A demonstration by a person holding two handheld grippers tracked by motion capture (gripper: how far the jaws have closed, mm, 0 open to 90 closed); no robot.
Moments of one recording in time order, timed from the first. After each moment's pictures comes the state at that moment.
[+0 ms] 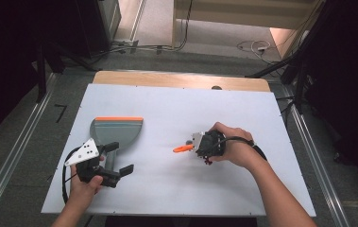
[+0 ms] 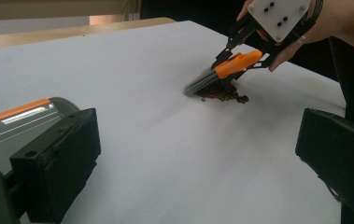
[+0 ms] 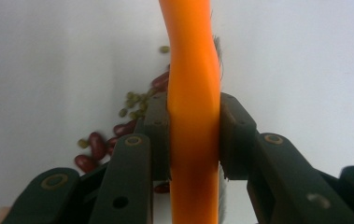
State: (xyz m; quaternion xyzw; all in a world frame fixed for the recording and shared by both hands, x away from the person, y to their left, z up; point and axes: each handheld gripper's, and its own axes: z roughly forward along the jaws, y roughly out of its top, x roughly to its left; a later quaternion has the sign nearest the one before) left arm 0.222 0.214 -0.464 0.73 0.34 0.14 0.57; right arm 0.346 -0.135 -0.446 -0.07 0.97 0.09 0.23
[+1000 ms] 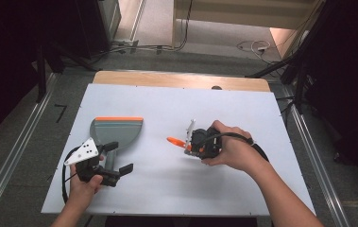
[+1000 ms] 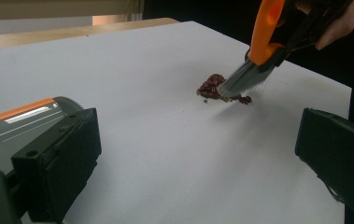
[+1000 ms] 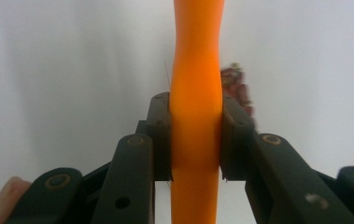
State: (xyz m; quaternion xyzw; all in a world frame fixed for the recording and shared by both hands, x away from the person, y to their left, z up) left arm 0.223 0.215 -0.464 0.73 0.35 0.14 0.57; right arm 0.323 -0.107 -0.399 0.04 0.99 0.03 0.09
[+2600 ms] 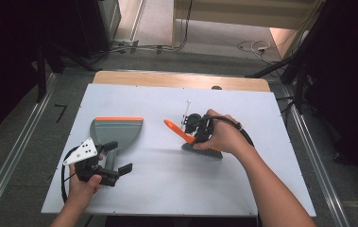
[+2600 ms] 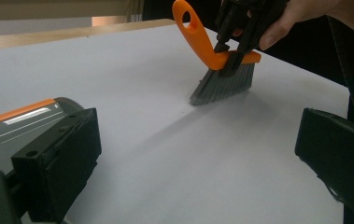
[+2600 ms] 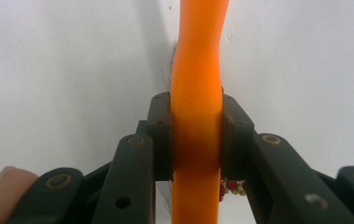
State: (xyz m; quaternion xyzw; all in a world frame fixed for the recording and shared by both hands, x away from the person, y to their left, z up) left arm 0.223 0.217 -0.463 0.73 0.35 0.14 0.58; right arm 0.386 -0.097 -0.416 0.09 0.99 0.04 0.03
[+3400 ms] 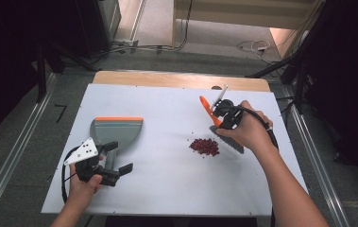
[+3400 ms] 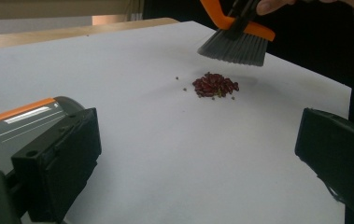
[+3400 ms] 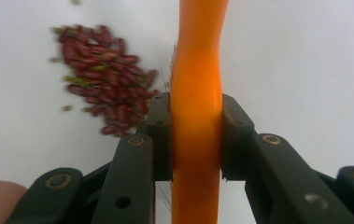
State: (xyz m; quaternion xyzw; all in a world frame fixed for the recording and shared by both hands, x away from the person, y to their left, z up) left arm 0.224 0.216 -0.464 0.73 0.35 0.14 0.57; right arm 0.410 -0.172 -0.396 0.33 0.94 0.03 0.11
